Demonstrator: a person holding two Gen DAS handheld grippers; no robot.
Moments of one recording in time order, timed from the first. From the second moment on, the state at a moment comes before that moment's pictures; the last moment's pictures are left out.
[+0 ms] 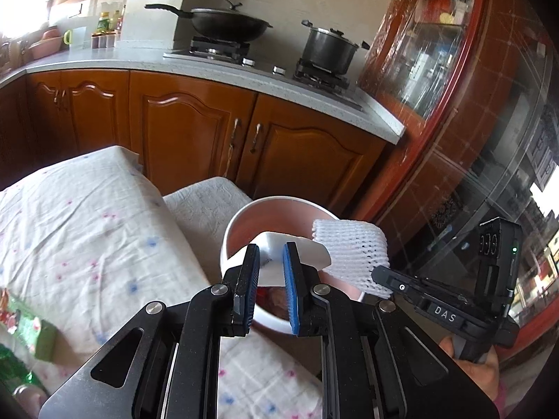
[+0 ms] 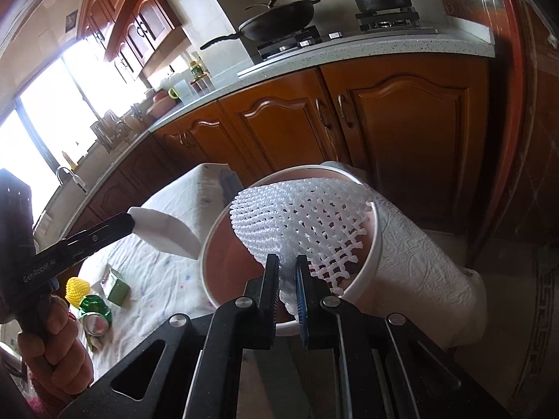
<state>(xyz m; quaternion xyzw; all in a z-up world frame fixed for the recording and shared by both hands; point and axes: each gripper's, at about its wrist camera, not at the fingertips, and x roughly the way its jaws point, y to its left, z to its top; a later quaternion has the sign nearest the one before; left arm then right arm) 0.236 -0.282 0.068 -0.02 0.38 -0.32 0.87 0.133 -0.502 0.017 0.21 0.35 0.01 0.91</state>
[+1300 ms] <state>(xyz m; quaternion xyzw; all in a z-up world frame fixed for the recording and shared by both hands) 0.246 -0.295 0.027 -0.01 0.42 -0.29 0.86 0.133 -0.506 0.007 0.23 0.34 0.02 0.91</state>
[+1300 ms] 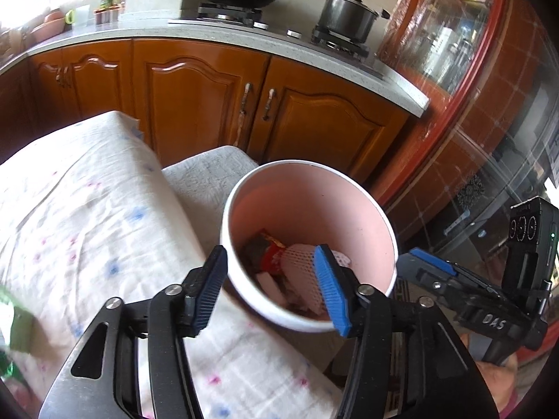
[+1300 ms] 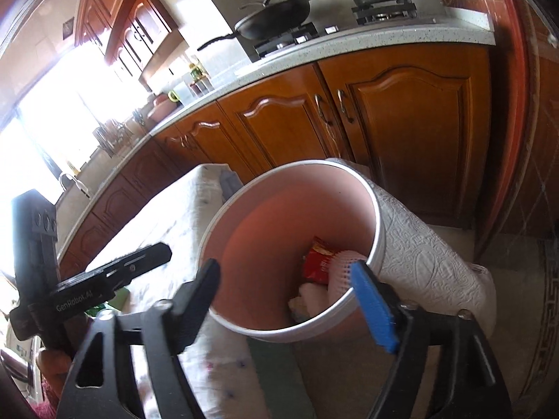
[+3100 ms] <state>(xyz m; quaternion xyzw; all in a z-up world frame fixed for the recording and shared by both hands) 0.216 0.060 0.028 -0.11 0.40 -0.07 0.91 0.189 -0.237 0.019 0.07 0.36 0.27 0.89</state>
